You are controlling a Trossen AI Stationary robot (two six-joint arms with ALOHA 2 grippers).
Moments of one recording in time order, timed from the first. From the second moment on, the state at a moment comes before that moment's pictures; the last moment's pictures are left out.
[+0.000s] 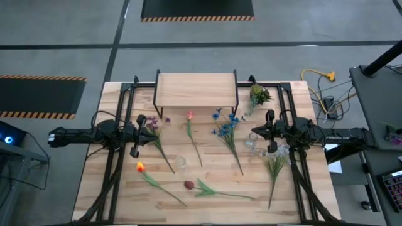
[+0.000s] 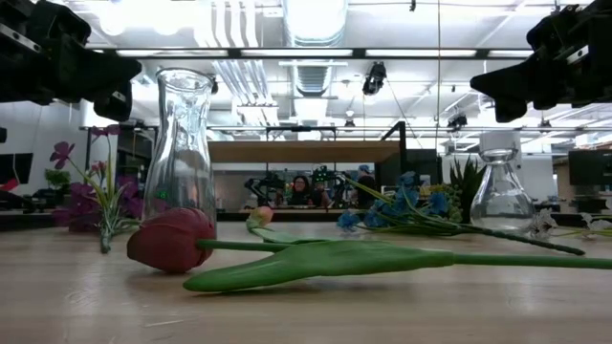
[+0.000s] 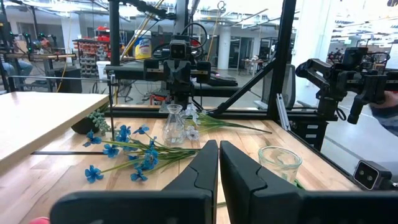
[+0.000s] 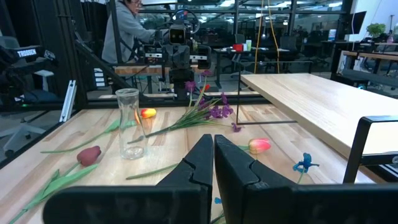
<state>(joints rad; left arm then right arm) -0.01 0.04 0.01 0.06 0.08 -0.06 -0.08 0.19 0.01 0.21 -0.03 0.04</state>
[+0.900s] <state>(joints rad) -0.01 0.04 0.01 0.07 0.07 -0.06 -0.08 0.20 0.01 0.38 -0.02 0.10</state>
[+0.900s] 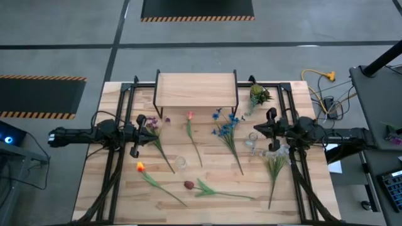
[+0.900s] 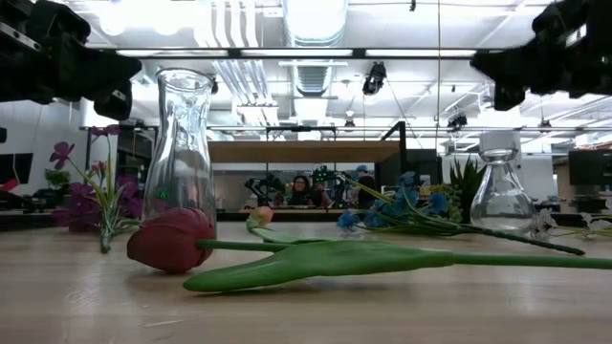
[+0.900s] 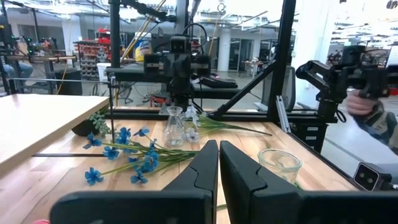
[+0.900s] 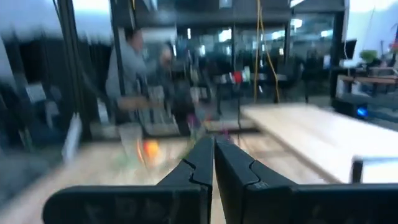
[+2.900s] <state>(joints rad) -0.01 0.04 0.02 0.09 0.05 -0.01 0.52 1.16 1.18 -1.11 0.45 1.41</state>
